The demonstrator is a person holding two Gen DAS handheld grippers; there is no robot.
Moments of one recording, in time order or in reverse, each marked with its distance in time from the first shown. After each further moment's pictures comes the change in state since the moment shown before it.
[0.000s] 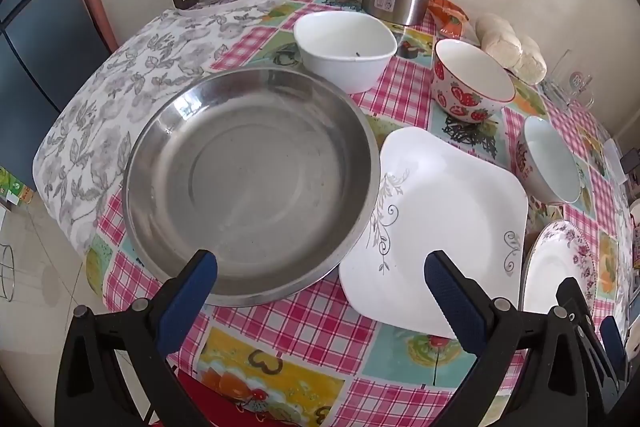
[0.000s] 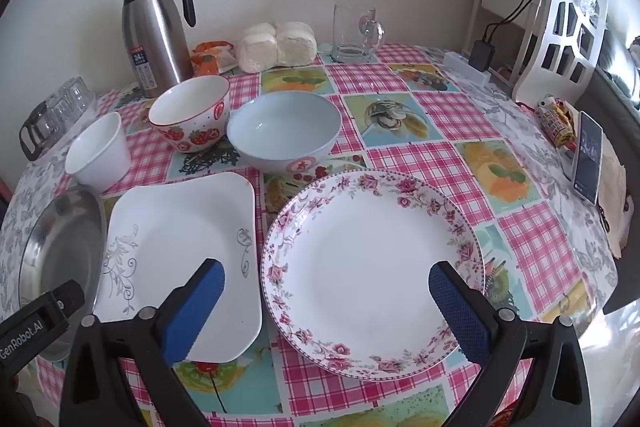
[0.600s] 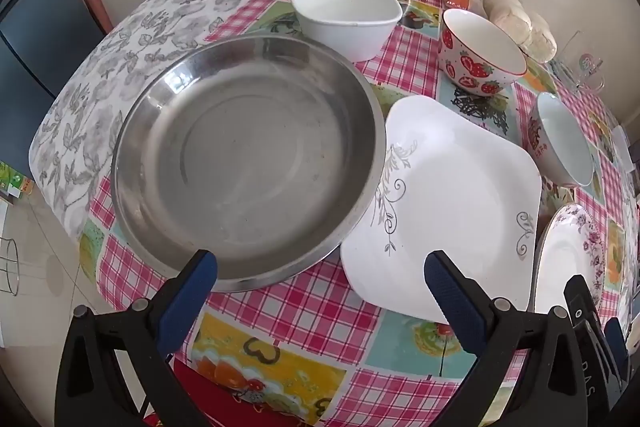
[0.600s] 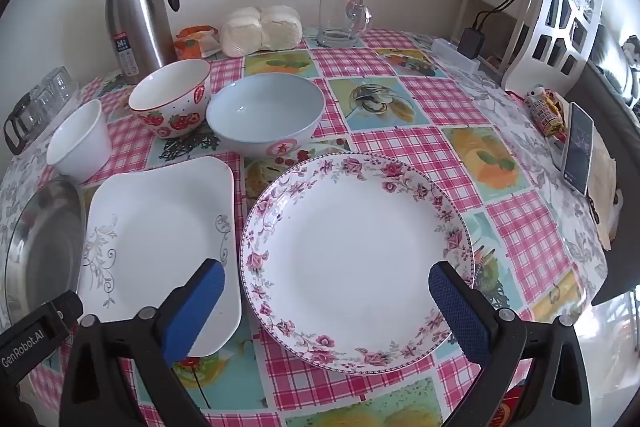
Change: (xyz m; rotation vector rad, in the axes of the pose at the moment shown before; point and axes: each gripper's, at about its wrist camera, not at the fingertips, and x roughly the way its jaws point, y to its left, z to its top) left arm 0.027 -0.007 -0.019 -0.001 0.098 0.017; right arm 0.010 -0.004 -0.003 -0.002 0.053 -0.058
